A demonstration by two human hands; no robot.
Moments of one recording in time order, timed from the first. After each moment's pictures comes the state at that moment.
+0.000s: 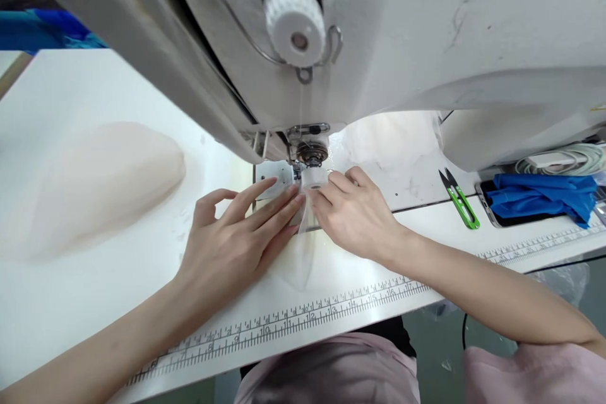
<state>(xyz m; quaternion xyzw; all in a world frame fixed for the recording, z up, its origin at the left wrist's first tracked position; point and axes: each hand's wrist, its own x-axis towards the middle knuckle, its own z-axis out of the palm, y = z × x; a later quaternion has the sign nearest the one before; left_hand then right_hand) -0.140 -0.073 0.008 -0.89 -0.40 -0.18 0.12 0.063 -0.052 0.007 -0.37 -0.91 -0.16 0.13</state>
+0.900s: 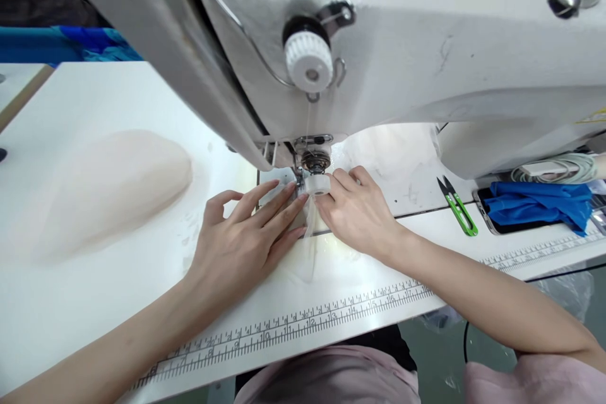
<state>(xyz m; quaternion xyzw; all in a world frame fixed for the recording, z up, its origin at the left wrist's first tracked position) -0.135 -0.072 0.007 -0.88 -0.43 -0.18 0.10 0.067 -0.042 0.003 -0.38 -0.90 -0.20 0.10</state>
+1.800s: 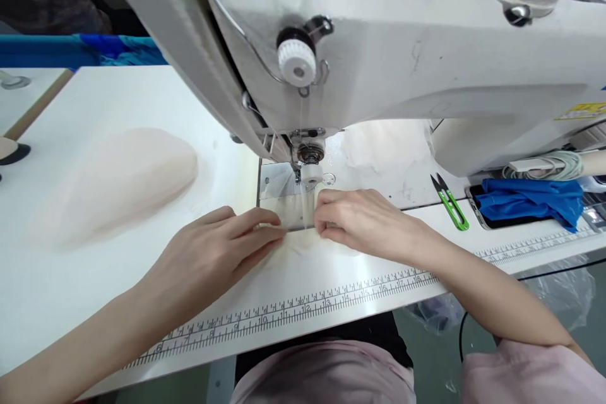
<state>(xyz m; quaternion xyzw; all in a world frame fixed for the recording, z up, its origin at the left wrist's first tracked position) -0.157 -0.085 0.034 -0.92 -0.37 -0.12 -0.02 0.086 -0.052 0.052 -0.35 -0.90 0.26 0.05</state>
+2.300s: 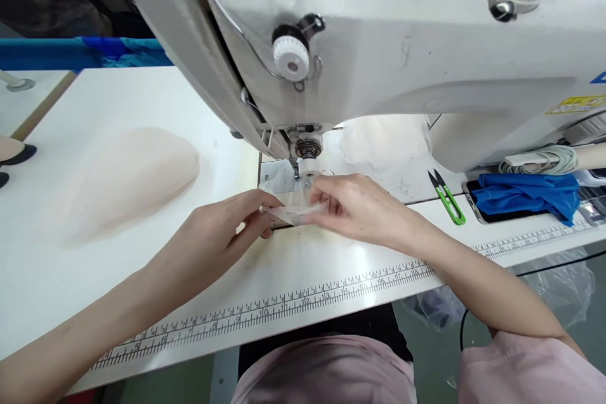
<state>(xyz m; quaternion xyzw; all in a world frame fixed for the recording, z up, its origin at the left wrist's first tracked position) -0.143 -0.079 0.043 -0.84 -0.49 -0.15 -0.18 0.082 -0.052 0.049 -0.40 -0.84 0.33 0.16</state>
